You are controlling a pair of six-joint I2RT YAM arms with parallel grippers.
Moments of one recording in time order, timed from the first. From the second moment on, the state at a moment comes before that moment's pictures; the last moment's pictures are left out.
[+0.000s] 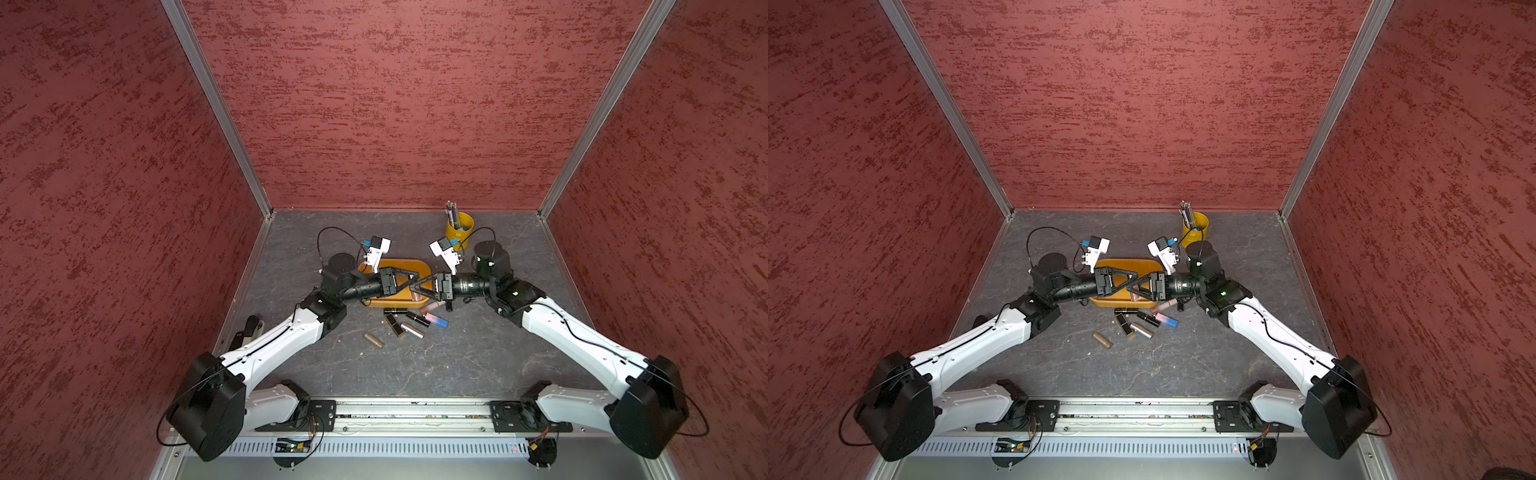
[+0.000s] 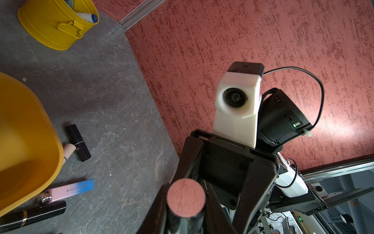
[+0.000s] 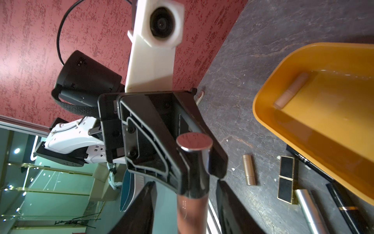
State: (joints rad) left arm -0.57 1.22 0.74 0.36 0.70 -1.02; right arm 0.57 1.24 0.94 -0.08 -0.84 0.68
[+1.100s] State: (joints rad) left arm -0.46 1.67 1.39 -0.66 0.24 -0.50; right arm 0.57 1.23 0.93 -0.36 -0.53 0.50
